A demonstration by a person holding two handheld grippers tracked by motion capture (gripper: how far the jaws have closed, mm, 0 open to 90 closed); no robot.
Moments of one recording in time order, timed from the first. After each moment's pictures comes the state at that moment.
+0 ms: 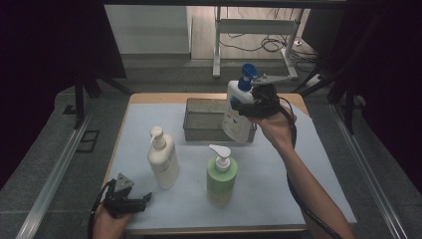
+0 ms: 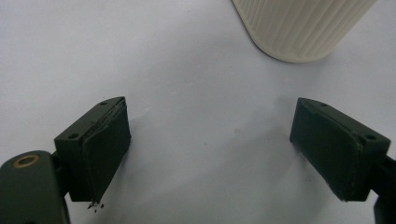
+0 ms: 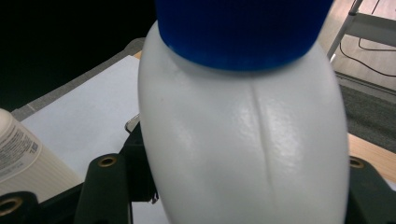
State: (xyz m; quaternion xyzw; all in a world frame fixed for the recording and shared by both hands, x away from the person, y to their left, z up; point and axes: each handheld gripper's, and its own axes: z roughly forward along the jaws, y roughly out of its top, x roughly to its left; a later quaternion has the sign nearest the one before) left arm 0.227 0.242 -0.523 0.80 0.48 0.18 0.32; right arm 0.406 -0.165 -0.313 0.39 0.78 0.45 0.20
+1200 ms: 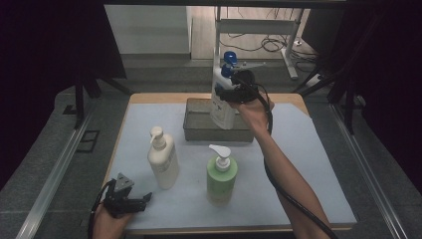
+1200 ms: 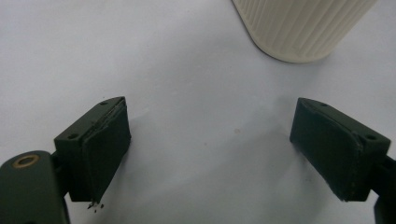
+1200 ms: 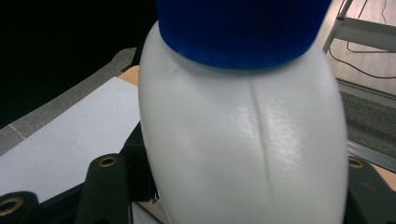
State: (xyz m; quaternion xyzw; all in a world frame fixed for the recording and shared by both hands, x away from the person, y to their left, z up) left arm 0.227 0.242 -0.523 0.80 0.48 0.18 0.32; right arm 0.453 -0.117 -0.316 0.41 0.77 0.45 0.22
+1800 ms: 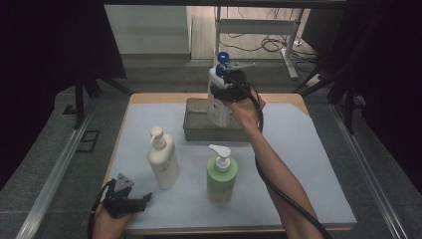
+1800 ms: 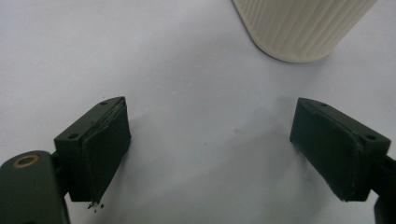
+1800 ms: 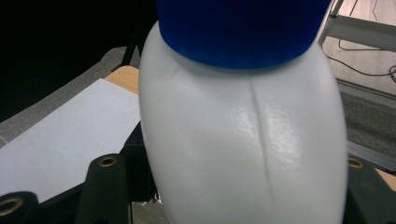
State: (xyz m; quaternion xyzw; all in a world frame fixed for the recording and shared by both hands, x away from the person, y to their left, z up) left arm 0.228 0.242 -0.523 0.80 0.48 0.18 0.32; right arm 0.474 -0.100 -0.334 0.42 0.76 0.44 0.23
